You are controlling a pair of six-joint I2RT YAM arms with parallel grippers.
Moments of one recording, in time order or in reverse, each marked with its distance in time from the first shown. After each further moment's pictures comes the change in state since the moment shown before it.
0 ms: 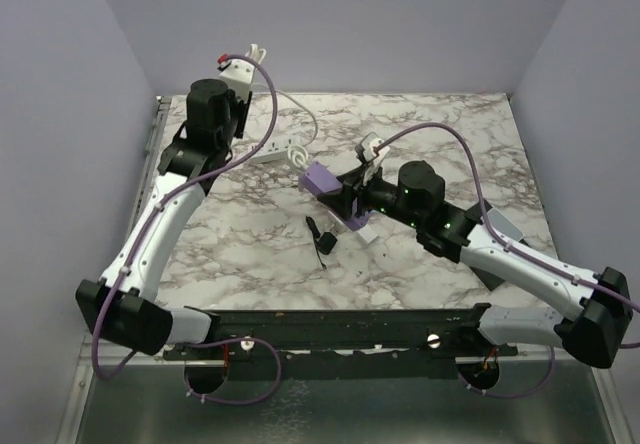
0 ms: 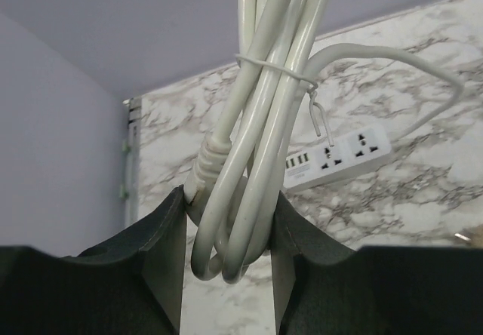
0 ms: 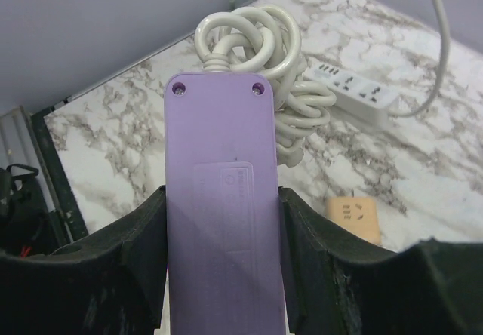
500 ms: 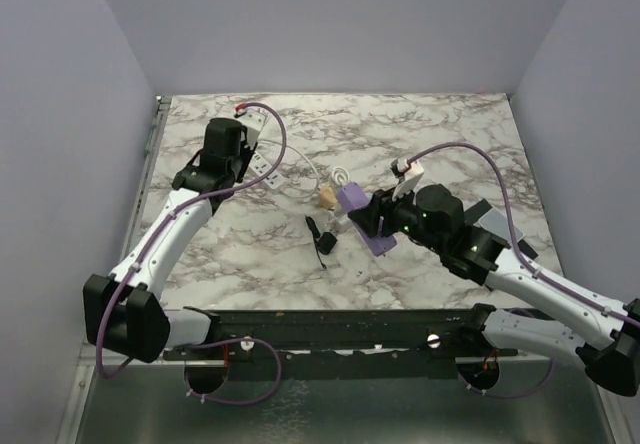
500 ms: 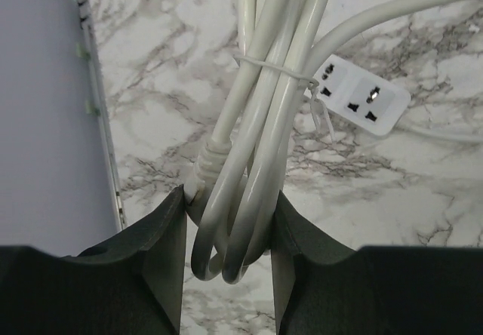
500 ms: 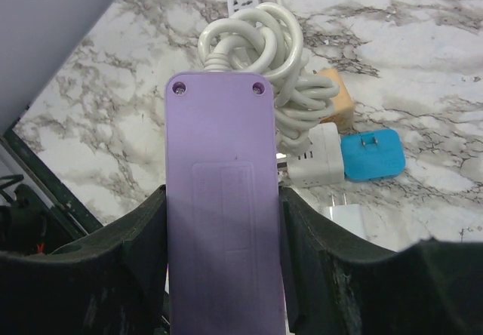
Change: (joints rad) left arm 0.027 -0.152 -0.348 -0.043 -0.032 0.089; right arm 0.004 -0.236 -0.171 -0.272 0.232 0.275
